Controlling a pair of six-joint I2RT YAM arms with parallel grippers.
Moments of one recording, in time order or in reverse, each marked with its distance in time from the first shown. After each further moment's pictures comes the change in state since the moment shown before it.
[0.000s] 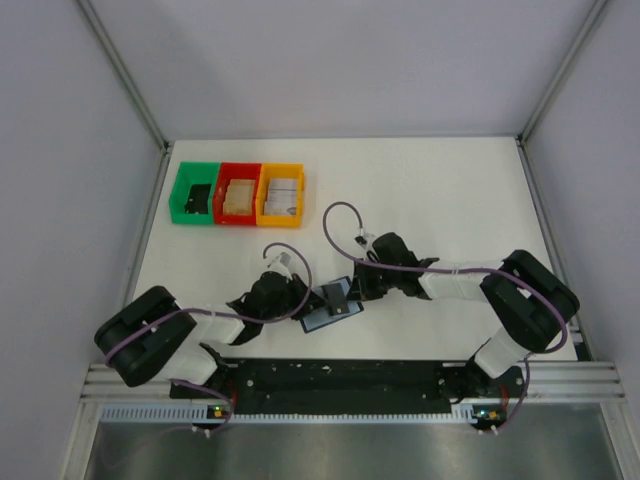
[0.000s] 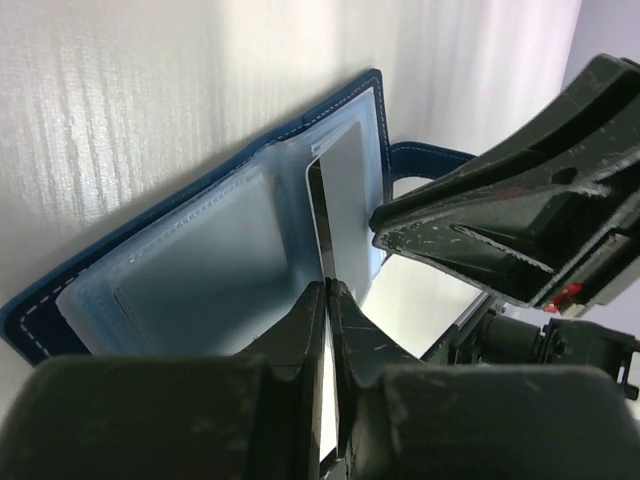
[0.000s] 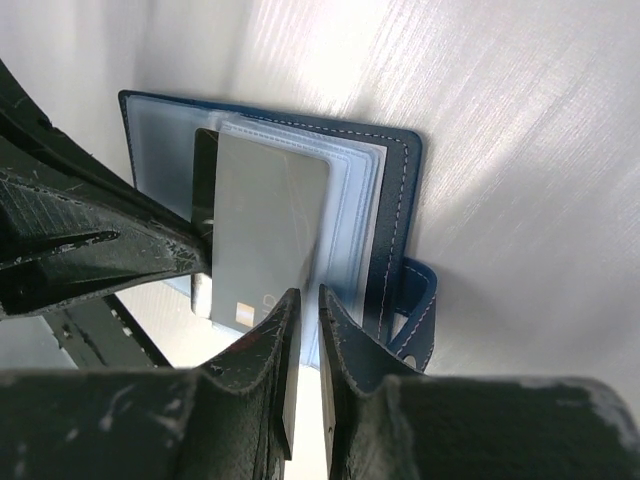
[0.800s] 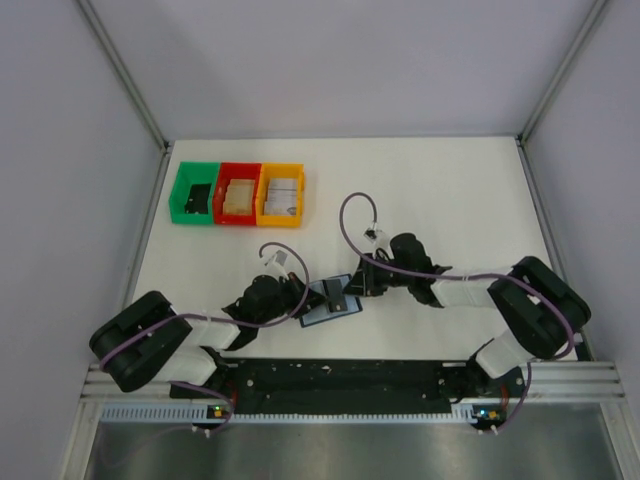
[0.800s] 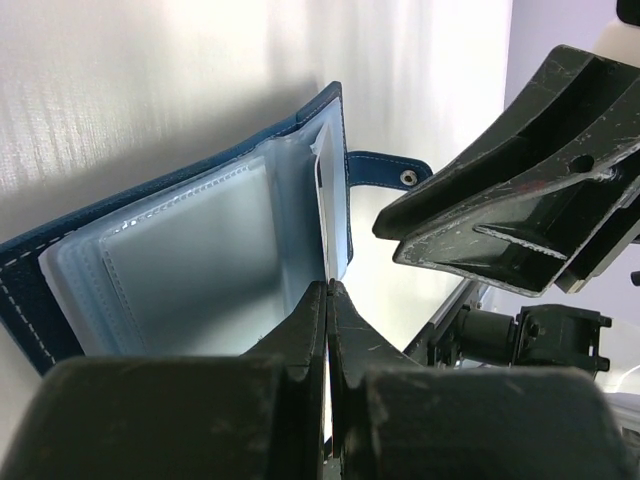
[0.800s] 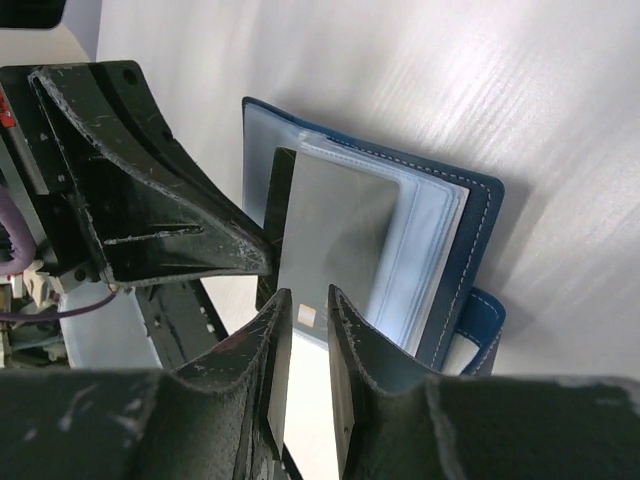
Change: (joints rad) left arm 0.000 -0.050 -0.063 0.148 -0.003 0.024; right arm -0.069 -0.066 -0.141 0.326 -0.172 0.109
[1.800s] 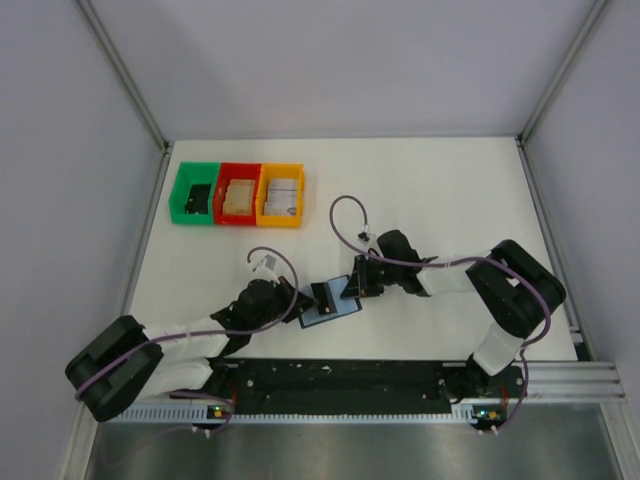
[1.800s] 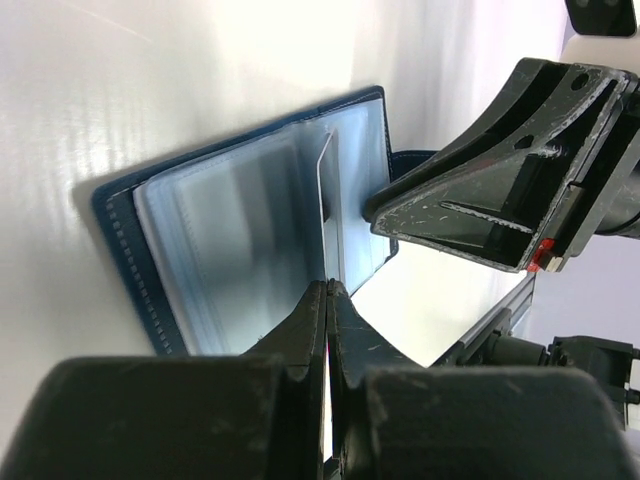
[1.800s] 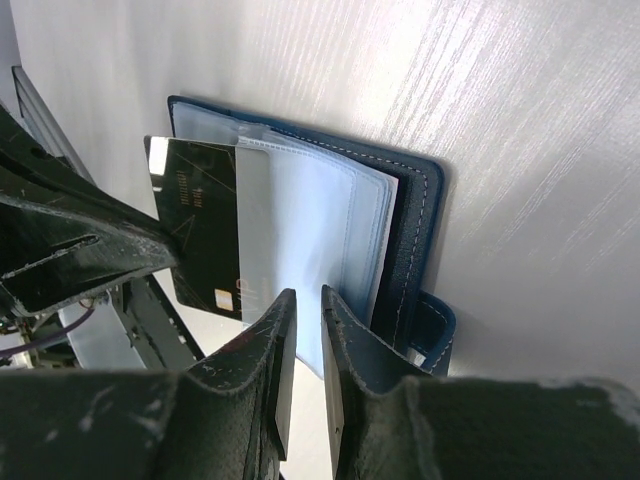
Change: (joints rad) left arm 0.000 -0.173 -0.016 -0.240 -0.098 0.000; right arm 0.000 0.164 0.119 -0.155 0.017 0.003
